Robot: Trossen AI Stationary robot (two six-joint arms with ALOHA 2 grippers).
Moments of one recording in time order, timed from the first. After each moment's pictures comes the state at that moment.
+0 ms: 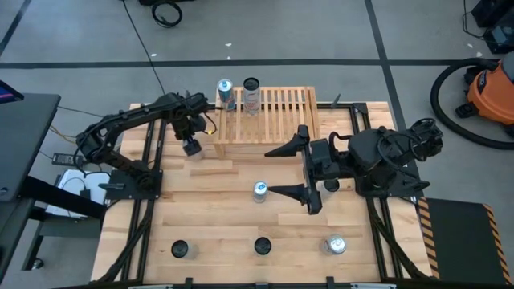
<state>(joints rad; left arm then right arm) 0.69 1.47 1.07 -1.21 0.05 0.19 0.44 1.53 1.91 -0.39 0.37 0.07</state>
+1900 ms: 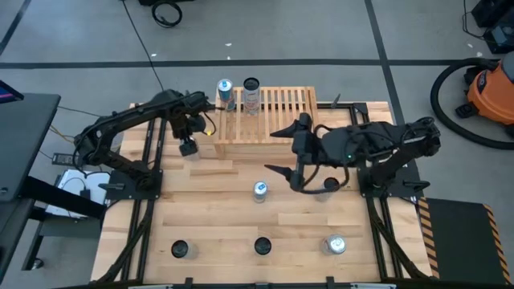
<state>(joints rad) 0.62 1.44 1.20 -1.37 0.04 0.25 0.33 1.54 1.91 -0.75 0.53 0.07</state>
